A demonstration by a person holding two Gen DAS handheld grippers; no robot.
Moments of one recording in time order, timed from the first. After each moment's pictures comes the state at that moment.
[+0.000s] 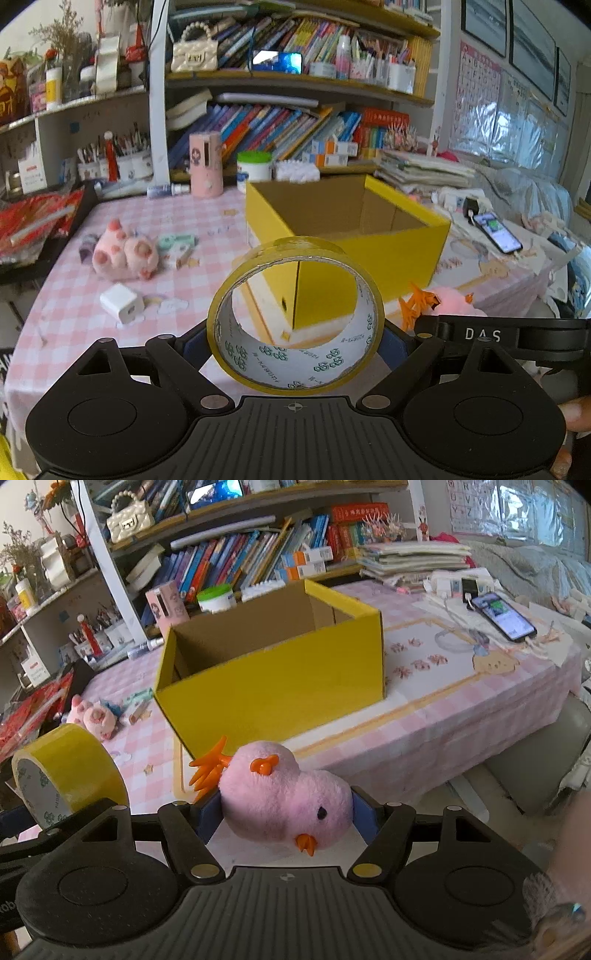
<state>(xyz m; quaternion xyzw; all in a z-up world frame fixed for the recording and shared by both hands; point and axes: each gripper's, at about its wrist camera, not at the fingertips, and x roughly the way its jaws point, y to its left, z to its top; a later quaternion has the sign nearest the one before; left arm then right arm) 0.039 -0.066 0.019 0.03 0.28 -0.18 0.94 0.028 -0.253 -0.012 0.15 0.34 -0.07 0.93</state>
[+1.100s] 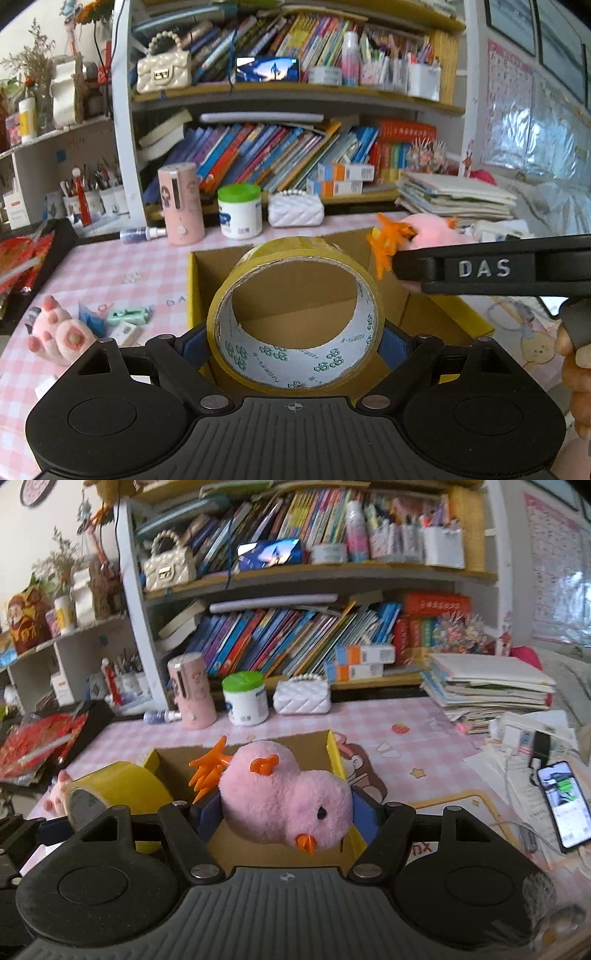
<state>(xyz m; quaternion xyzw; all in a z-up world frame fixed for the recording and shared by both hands) 0.171 -0.196 0.025 0.04 0.27 -0.13 0.95 0.202 -0.353 0.045 0.05 0.27 0.06 0.96</state>
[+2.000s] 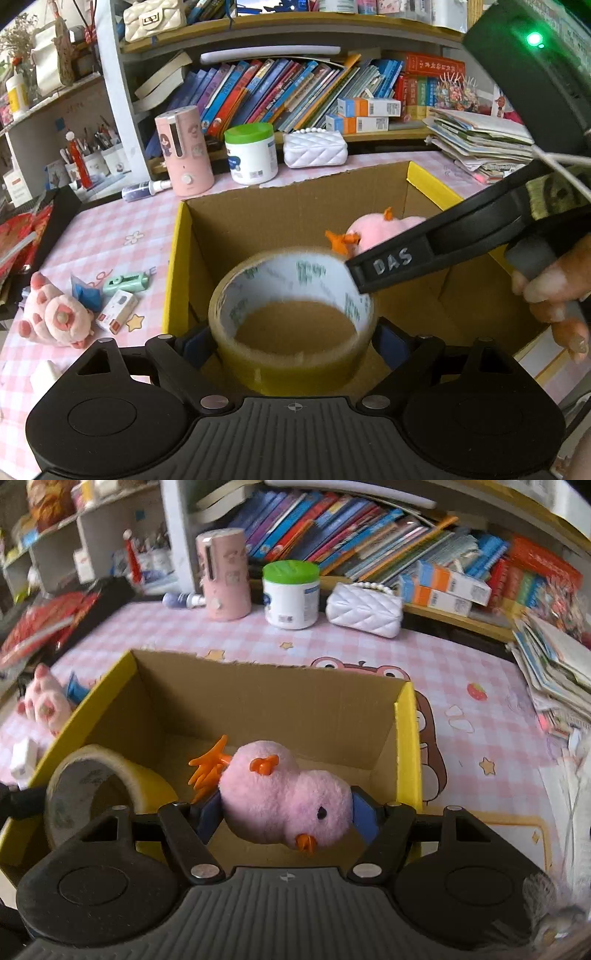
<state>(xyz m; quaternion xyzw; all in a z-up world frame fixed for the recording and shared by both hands) 0.216 -0.213 -0.010 0.08 0.36 -0.09 0.93 0.319 -0.327 -0.010 -0.06 0.42 0.15 0.89</state>
